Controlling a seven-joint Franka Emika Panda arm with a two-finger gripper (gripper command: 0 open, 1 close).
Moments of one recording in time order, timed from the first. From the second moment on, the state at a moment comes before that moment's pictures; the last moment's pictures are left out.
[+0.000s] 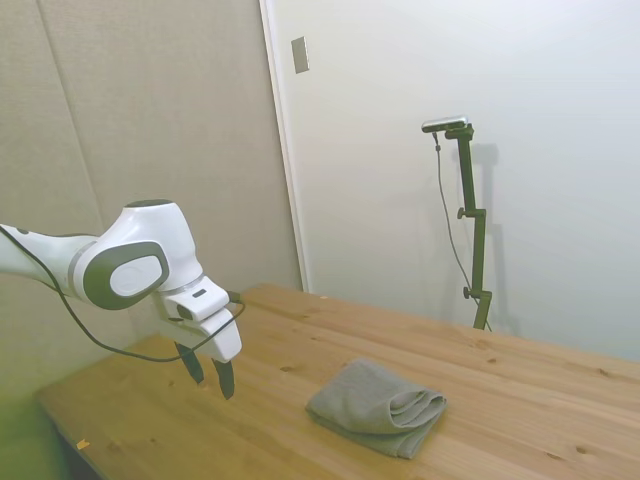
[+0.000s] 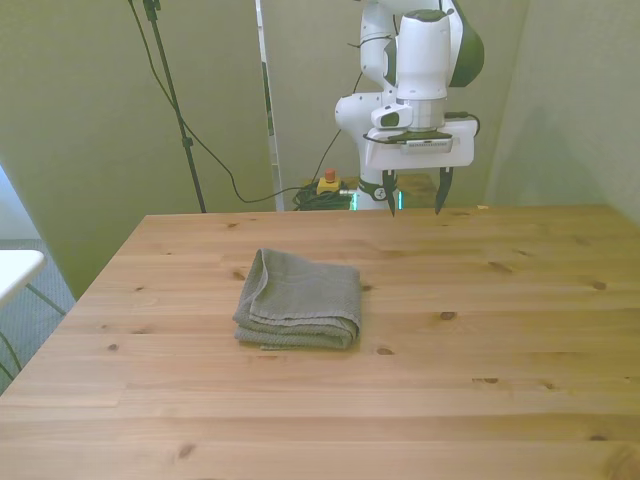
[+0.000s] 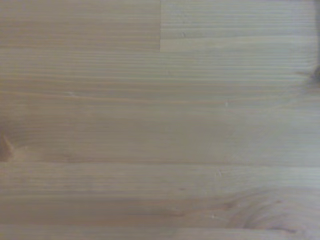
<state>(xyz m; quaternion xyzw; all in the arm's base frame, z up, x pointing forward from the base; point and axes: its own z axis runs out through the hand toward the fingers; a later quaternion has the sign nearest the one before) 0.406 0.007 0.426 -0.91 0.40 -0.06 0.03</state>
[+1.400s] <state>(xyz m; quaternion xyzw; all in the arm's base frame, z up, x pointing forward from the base) 0.472 -0.359 0.371 -0.86 0.43 -0.08 0.26</state>
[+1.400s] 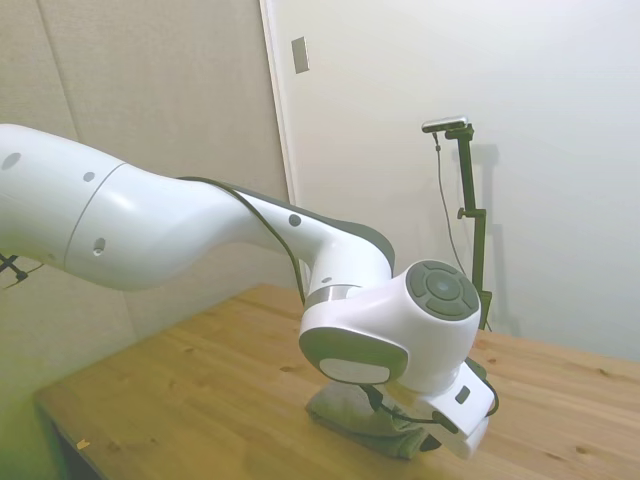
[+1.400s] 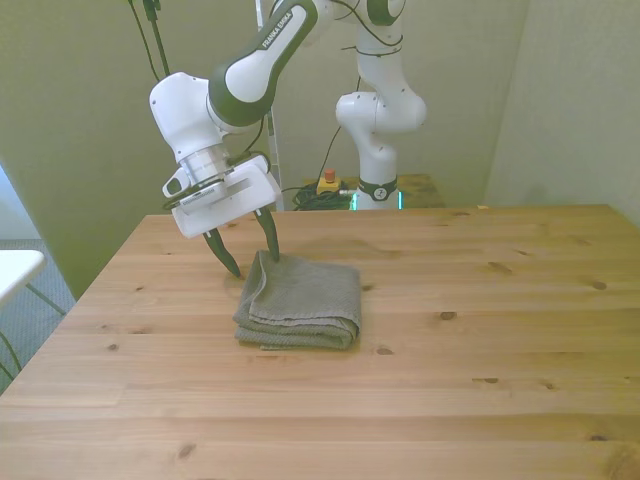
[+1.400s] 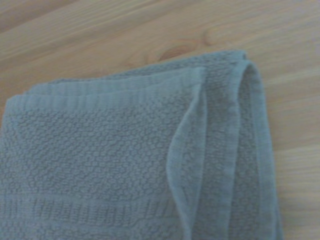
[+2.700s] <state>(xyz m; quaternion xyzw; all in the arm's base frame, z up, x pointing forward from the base) 0.472 -0.362 0.366 -0.87 0.41 -0.08 0.28</state>
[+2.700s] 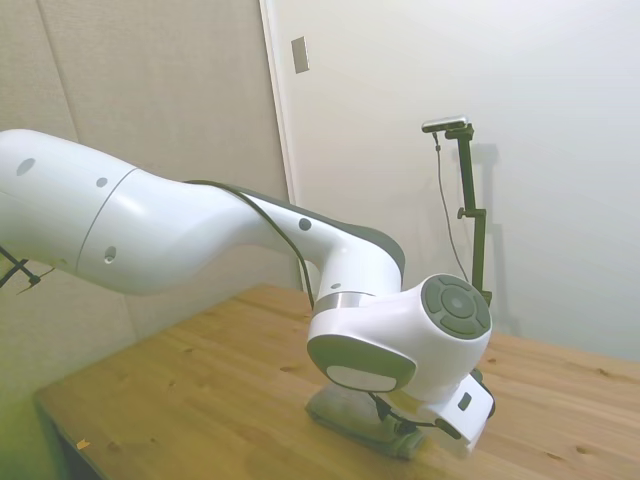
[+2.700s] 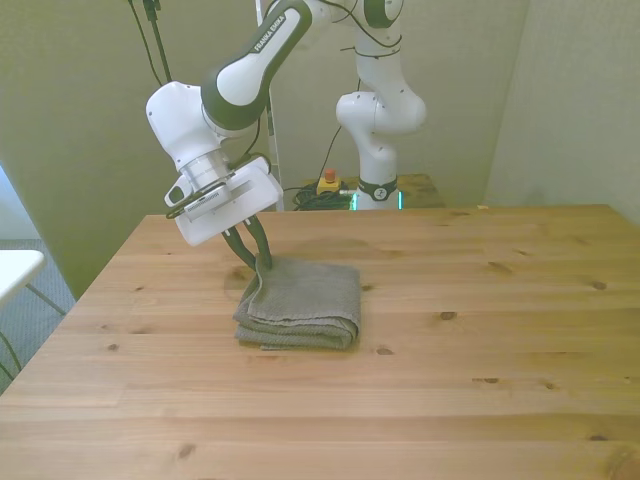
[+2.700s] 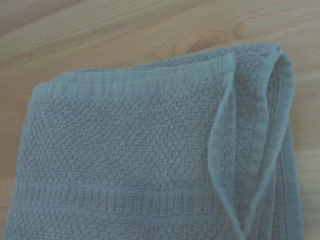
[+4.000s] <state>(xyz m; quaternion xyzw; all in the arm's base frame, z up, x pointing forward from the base) 0.563 -0.079 0.460 -0.93 0.20 -0.09 0.28</state>
